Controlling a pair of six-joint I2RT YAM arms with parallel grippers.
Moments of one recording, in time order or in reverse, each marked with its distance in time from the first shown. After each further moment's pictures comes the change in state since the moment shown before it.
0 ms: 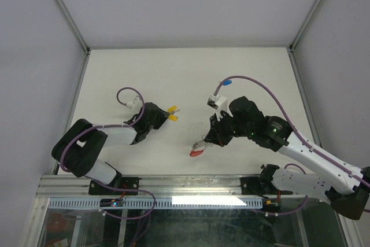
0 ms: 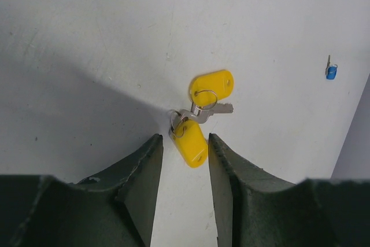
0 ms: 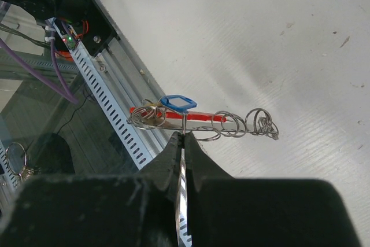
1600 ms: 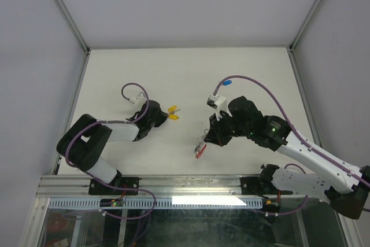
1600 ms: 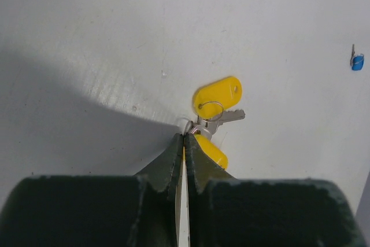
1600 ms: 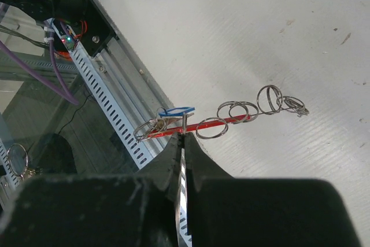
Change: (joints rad) left arm 0.019 0.071 0.031 0.044 0.006 0.094; right arm 0.000 0.012 0.000 0.002 -0.005 0.013
